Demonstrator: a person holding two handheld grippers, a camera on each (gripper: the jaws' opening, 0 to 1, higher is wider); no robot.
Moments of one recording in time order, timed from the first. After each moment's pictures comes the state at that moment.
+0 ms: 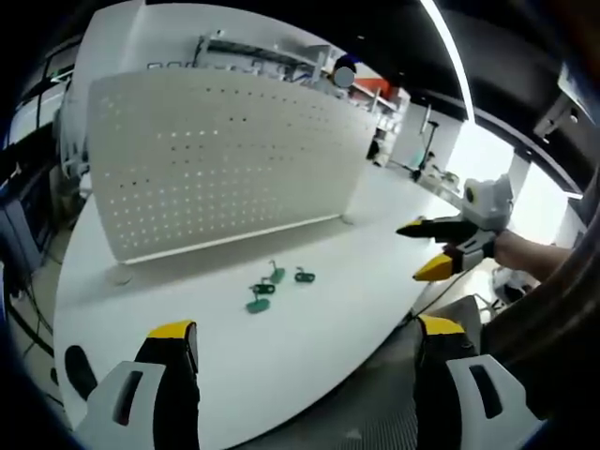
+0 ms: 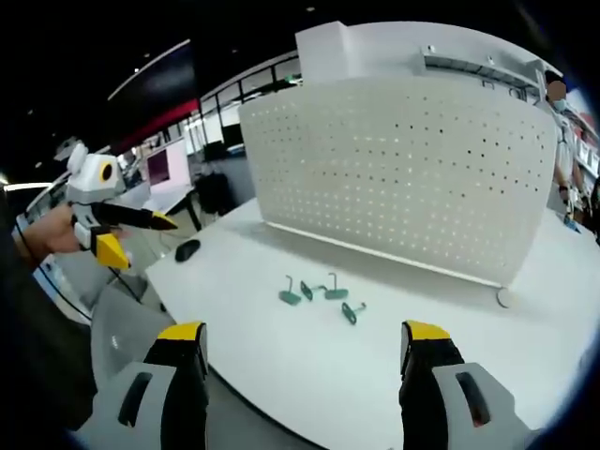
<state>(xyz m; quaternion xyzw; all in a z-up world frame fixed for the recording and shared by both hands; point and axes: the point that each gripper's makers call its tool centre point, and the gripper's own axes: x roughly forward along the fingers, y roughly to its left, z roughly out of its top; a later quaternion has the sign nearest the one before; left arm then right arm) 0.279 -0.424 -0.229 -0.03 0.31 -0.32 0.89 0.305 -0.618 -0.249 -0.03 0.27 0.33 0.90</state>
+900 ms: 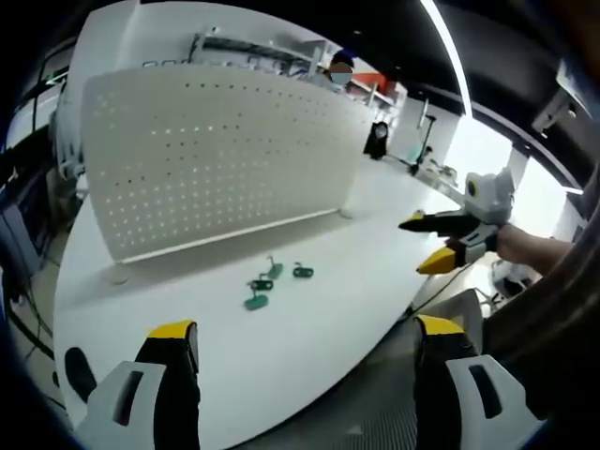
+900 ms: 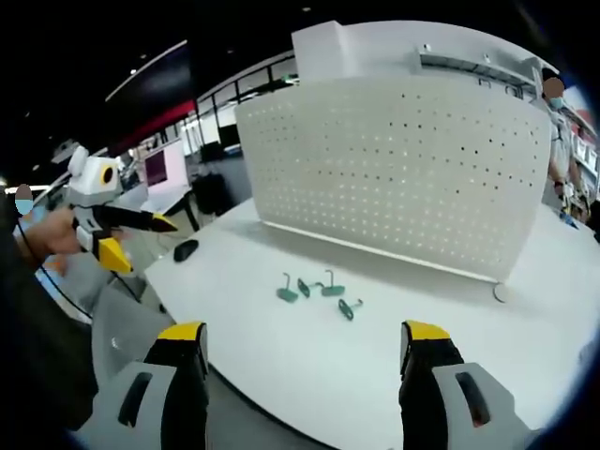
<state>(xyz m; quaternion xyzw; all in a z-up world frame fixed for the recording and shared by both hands) 0.280 -0.428 -0.235 -0.02 0.32 -0.33 0.89 0.303 -0.626 -0.250 -0.03 0.28 0.32 0.91</state>
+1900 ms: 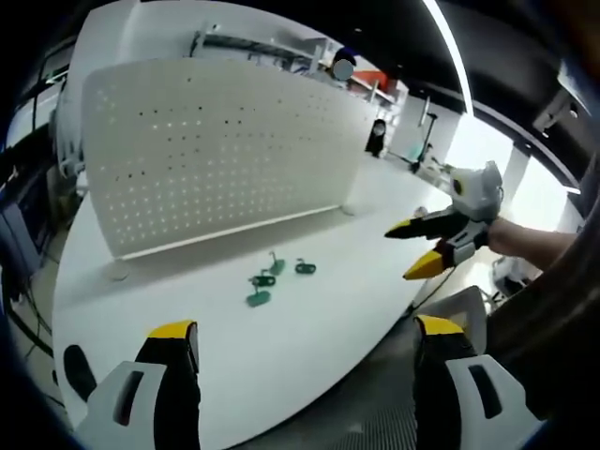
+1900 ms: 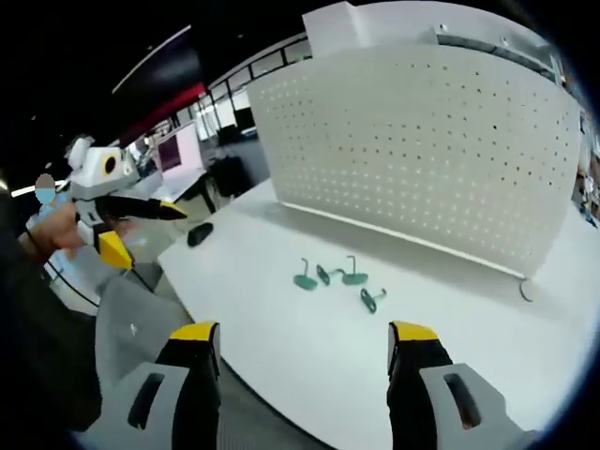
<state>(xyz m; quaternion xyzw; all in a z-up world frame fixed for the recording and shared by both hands) 0.282 -0.422 -0.245 -0.02 0.32 -0.32 0.89 0.313 -0.597 -0.275 -0.04 0.32 0.37 0.87</state>
